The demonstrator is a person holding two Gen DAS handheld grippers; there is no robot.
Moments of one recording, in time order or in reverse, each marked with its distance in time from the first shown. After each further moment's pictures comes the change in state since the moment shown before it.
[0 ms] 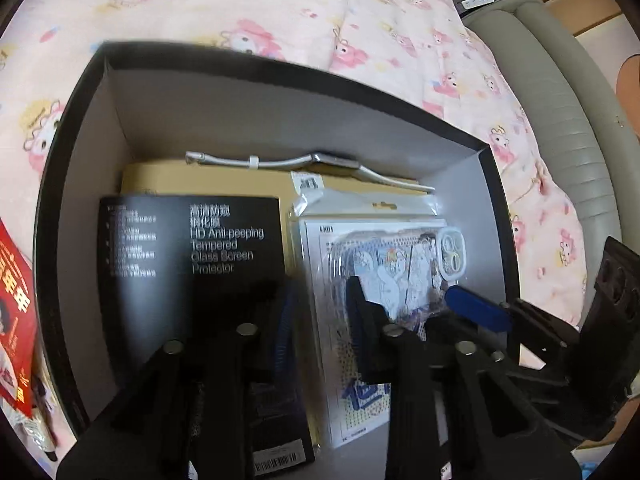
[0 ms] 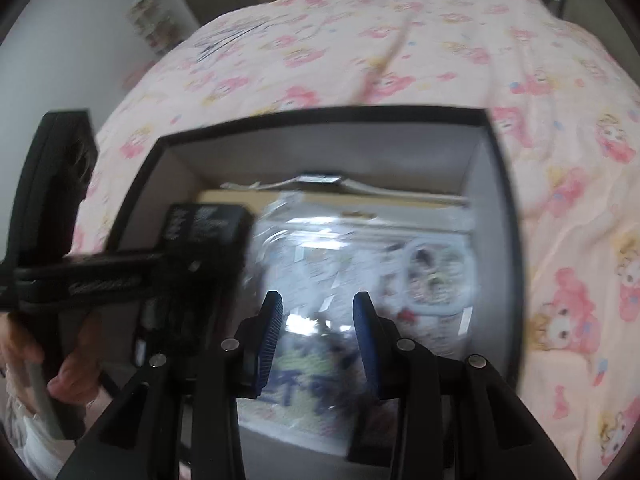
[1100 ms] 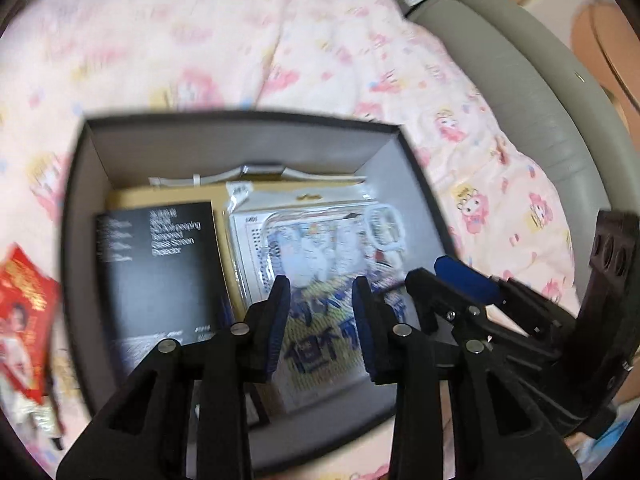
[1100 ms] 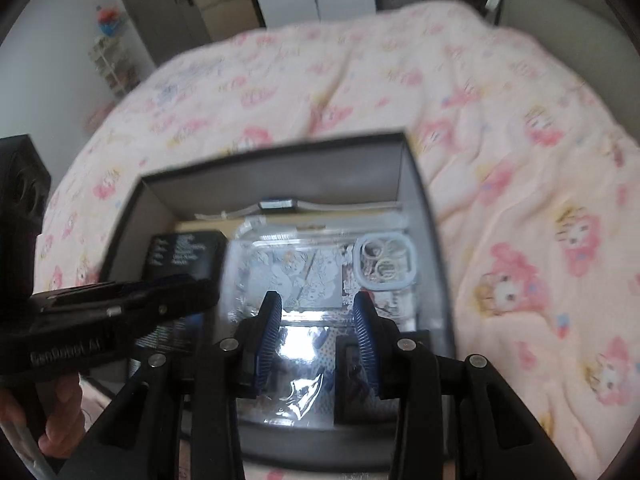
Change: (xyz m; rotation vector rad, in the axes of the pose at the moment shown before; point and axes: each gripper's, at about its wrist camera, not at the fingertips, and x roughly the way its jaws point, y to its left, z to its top) left arm -0.060 -0.077 -0.046 0.215 -0.120 0.028; right arm -0.068 0.008 -0.033 0.122 -0.191 -0.164
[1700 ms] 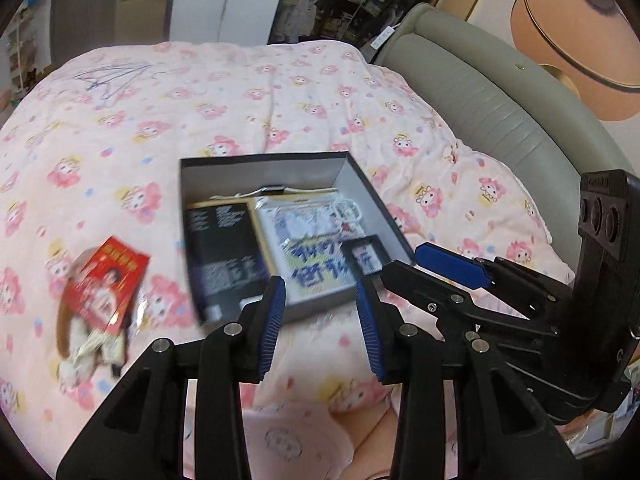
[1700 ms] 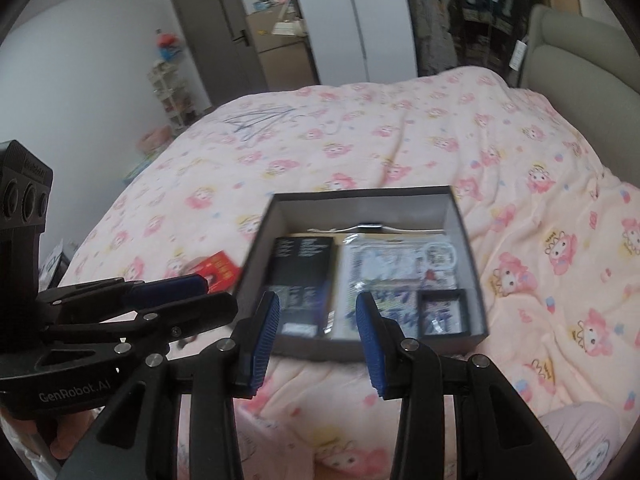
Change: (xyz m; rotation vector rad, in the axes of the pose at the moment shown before) left arm -0.151 -0.015 -0.088 0.095 -0.176 0.058; right arm -0.133 0.089 -0.059 -0.108 -0.152 0.122
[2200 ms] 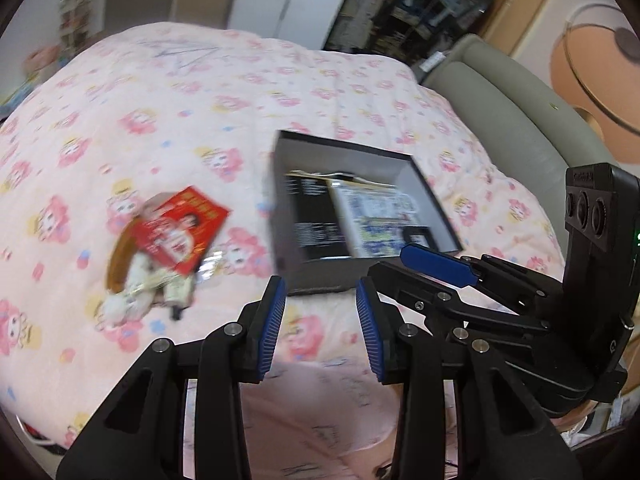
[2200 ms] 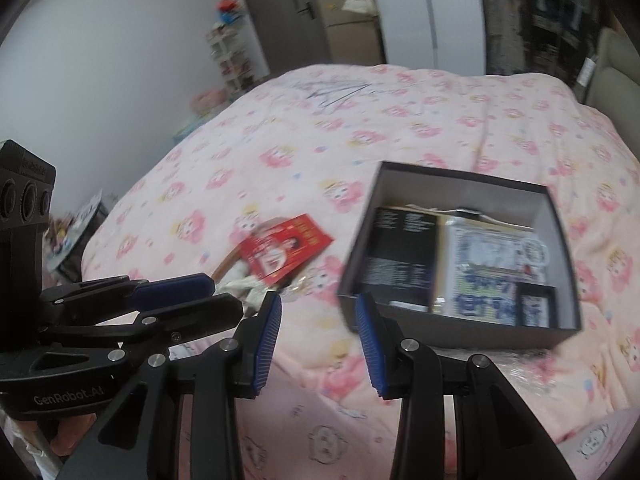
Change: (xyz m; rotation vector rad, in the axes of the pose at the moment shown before) left arm -0.054 0.092 -0.061 -0.178 -0.044 0.078; right arm 0.036 0.110 -0.023 -0.143 0.095 0.139
